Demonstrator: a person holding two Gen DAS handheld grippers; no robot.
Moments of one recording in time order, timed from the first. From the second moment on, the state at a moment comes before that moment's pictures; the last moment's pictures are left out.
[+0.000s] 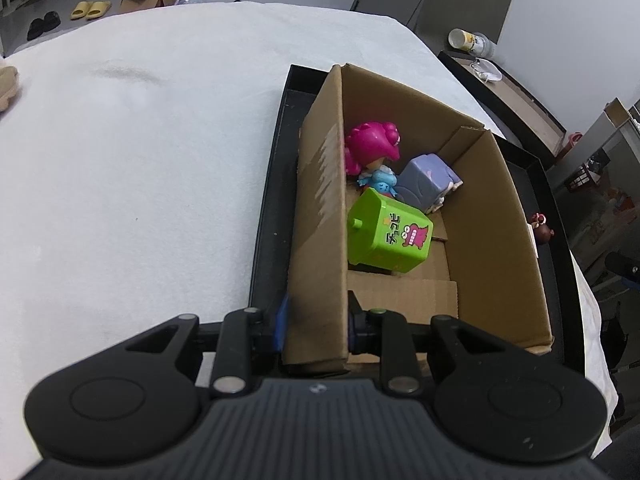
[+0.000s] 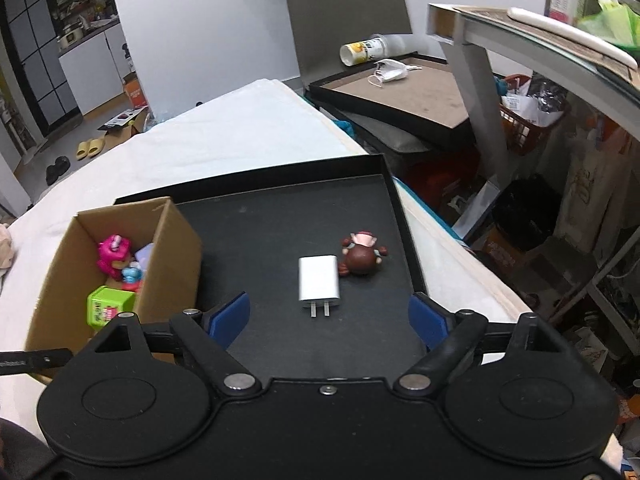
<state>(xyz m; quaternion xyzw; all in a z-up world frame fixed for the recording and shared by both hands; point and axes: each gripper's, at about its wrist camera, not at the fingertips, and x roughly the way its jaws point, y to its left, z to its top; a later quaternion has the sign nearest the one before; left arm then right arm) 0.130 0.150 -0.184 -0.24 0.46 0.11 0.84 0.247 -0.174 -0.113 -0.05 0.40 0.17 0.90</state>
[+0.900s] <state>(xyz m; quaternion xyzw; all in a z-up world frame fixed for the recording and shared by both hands) 0.141 0.135 -0.180 -0.21 0.48 0.15 0.84 0.293 -0.193 -0.150 0.02 0.46 0.20 0.87</state>
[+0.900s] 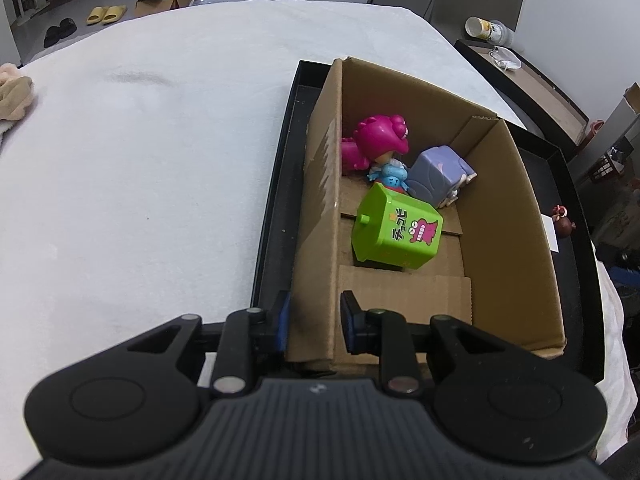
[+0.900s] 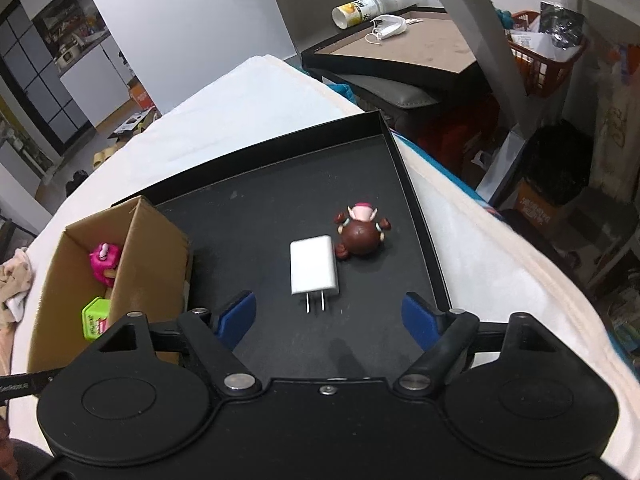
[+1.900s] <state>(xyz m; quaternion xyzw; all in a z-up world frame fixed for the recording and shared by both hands) 0.140 0.135 -0.183 -0.20 0.48 0.14 0.84 0.308 -0.143 -0.201 -0.11 0.47 0.19 0.85</state>
